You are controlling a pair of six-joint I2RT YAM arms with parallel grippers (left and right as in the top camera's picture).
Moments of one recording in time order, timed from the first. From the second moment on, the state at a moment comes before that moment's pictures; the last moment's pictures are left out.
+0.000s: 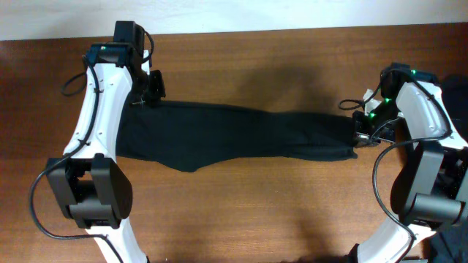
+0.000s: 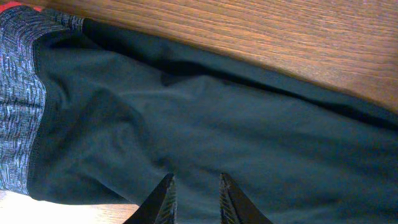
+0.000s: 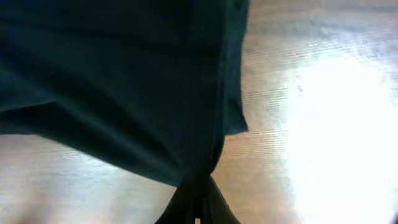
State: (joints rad) left arm -0.06 2.04 1.93 -1.22 0.01 -0.23; right arm -0.25 1.94 1.51 -1.30 -0.15 -0.01
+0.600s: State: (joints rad) left arm 0.06 2.04 1.93 -1.28 -0.01 -0.25; right arm -0.25 1.94 1.50 -1.28 -0.11 0.02
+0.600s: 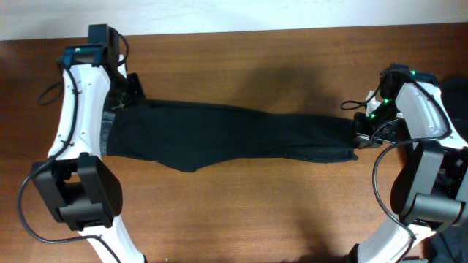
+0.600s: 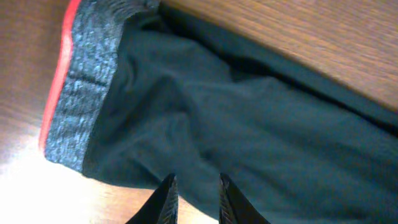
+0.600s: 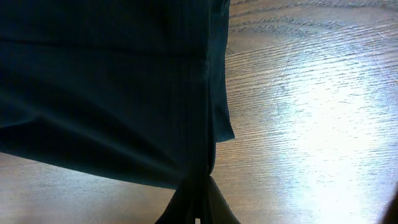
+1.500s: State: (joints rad) left arm 0.10 2.04 1.71 -1.01 -0.08 -0.31; right arm -0.25 1.94 1.50 -1.36 -0.12 0.04
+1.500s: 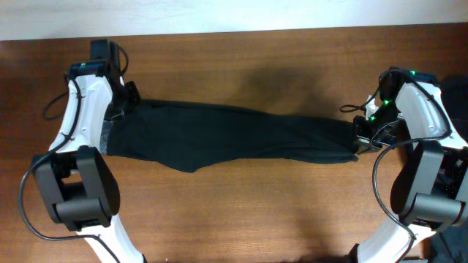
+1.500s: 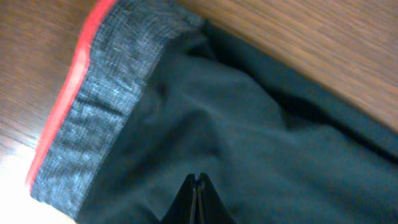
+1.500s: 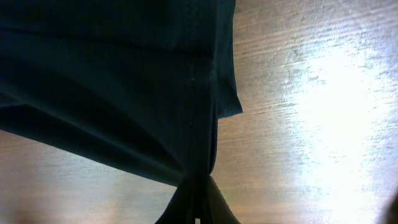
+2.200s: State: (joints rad) left arm 0.13 2.14 1.58 -0.77 -0.09 -0.31; right arm -0.25 1.94 1.40 -1.20 -0.01 0.08
